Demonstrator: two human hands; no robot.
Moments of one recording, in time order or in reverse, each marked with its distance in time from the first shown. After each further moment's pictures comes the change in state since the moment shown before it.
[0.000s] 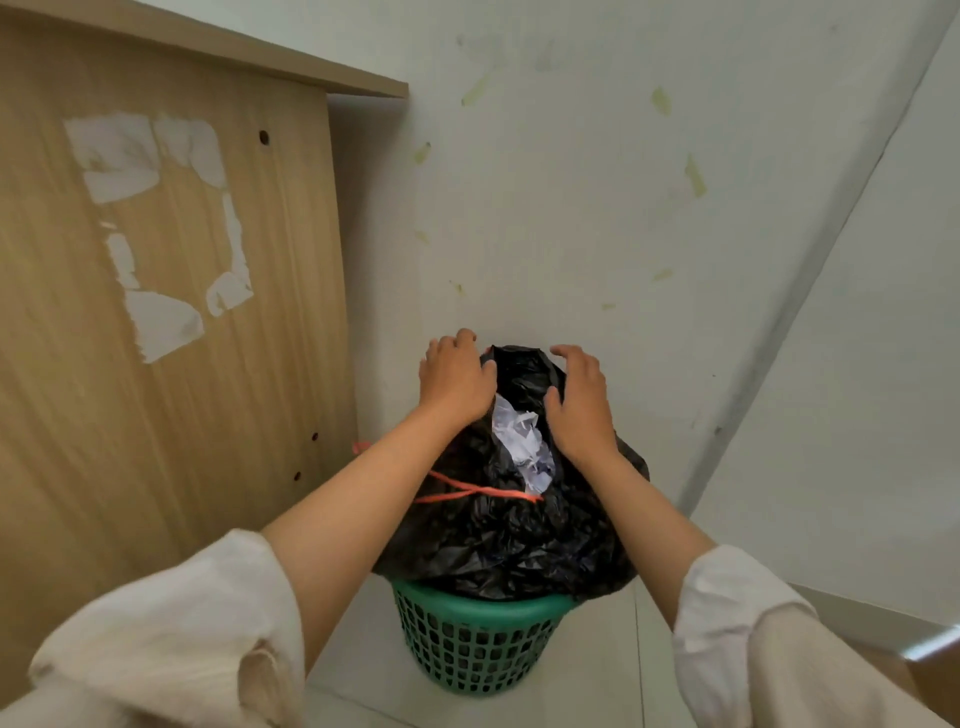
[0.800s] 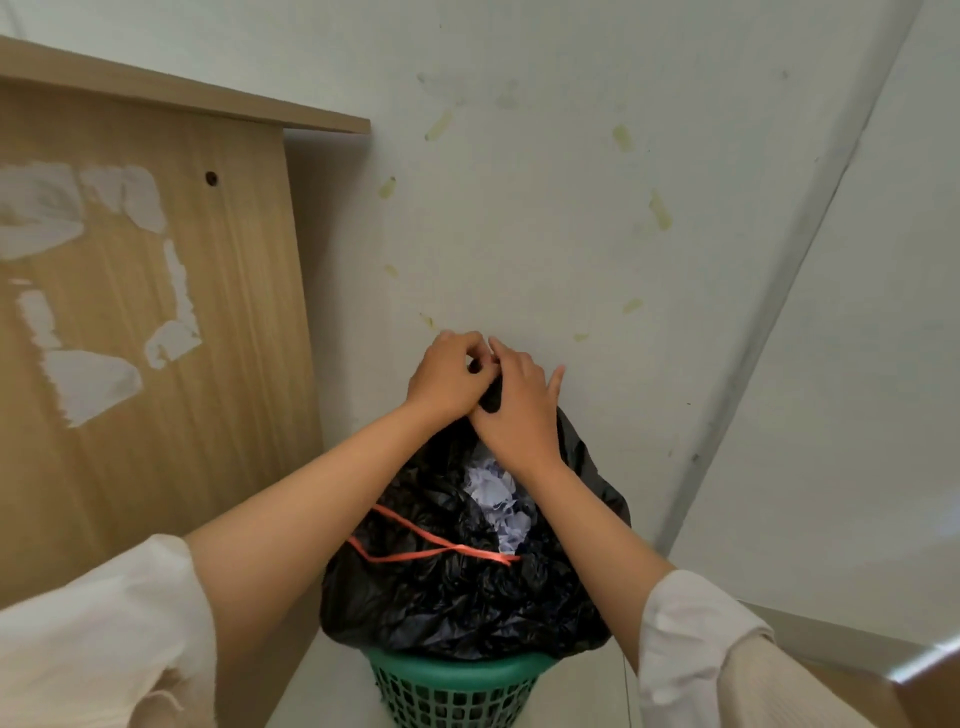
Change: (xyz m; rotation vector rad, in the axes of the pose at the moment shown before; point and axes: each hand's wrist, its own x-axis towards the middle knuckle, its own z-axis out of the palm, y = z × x) left_hand 0.036 0.023 -0.009 -0.292 0.010 0.221; right_hand 0.024 -0.041 0.010 -0.094 0.037 -0.119
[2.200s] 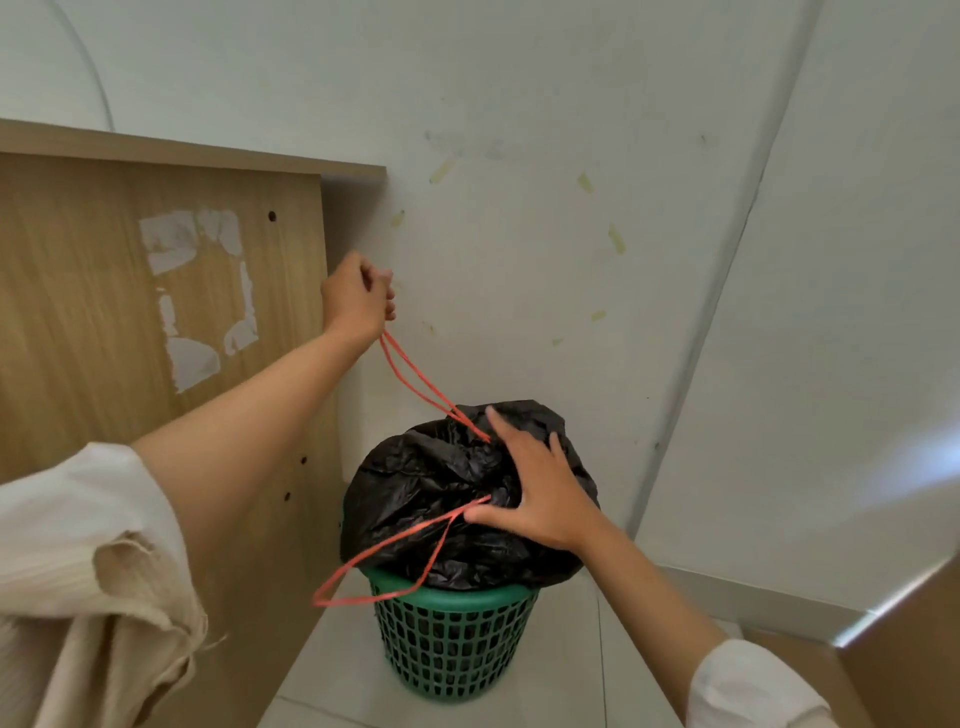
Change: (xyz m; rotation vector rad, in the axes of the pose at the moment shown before) left_hand -0.020 0.041 -0.115 -0.348 0.472 -0.135; right_hand -0.112 0.009 -0.075 -0.019 -0.409 -0.200
